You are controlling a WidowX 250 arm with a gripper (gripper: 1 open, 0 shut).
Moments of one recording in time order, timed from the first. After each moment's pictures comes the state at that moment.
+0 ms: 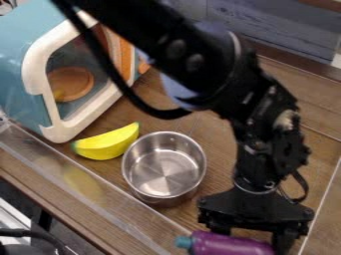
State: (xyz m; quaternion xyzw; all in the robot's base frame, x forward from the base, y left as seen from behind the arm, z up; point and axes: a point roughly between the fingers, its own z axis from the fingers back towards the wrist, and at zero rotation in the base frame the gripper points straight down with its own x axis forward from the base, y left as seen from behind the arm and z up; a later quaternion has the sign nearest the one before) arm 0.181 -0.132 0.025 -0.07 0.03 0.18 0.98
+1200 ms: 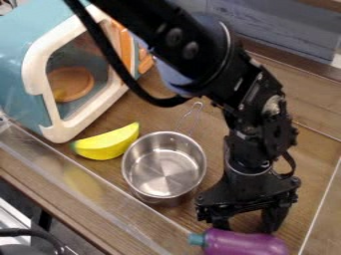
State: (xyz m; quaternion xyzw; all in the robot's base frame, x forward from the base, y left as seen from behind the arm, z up) arm 0.209 -0.114 0.020 -0.08 0.01 0.38 0.92
